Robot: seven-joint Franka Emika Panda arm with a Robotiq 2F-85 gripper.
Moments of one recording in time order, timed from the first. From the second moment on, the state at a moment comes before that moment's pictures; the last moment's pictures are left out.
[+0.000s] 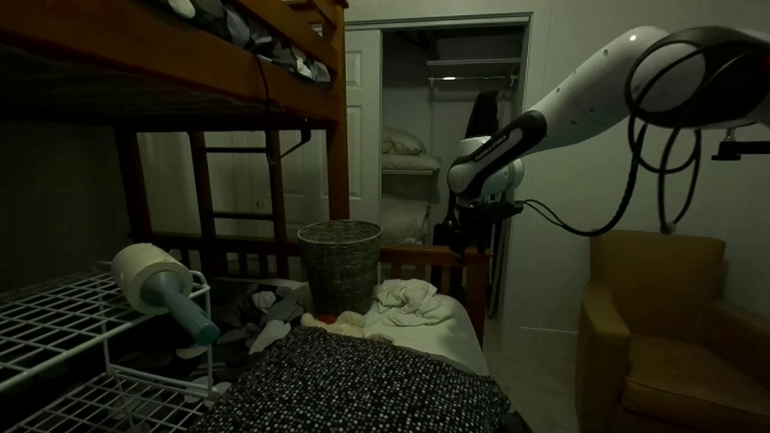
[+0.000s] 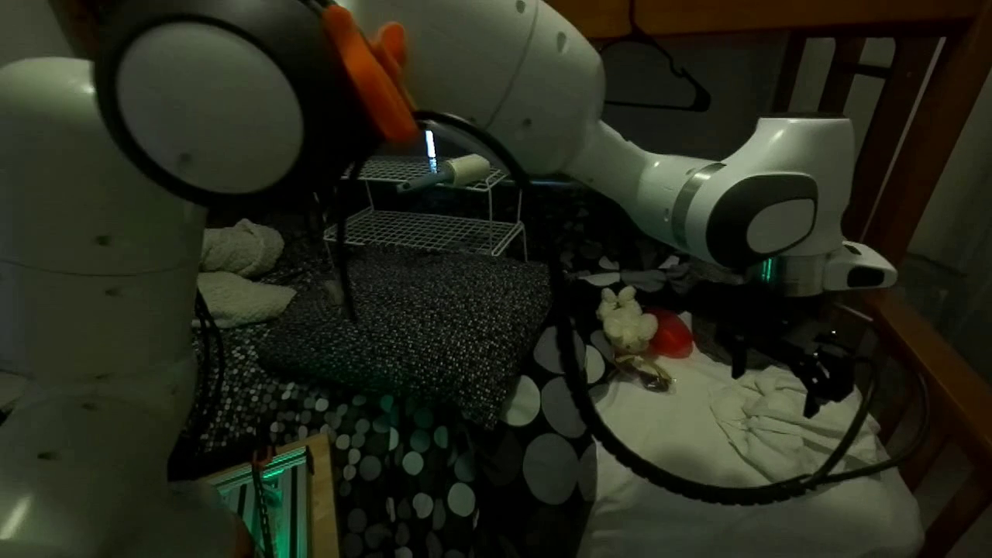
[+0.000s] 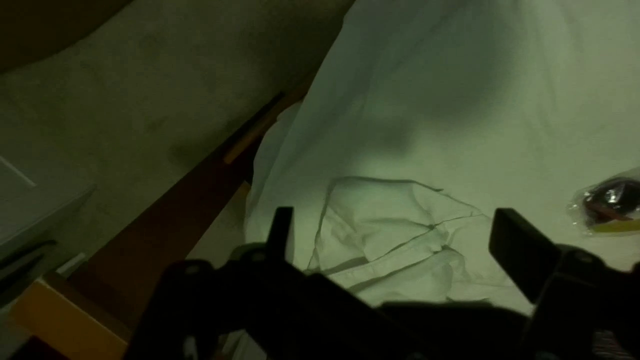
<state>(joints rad) -0.09 0.44 -0.08 -1.66 -0.11 2.23 -0.20</state>
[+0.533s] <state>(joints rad) -0.08 0.77 -0.10 -1.27 -0.21 2.22 -0.20</state>
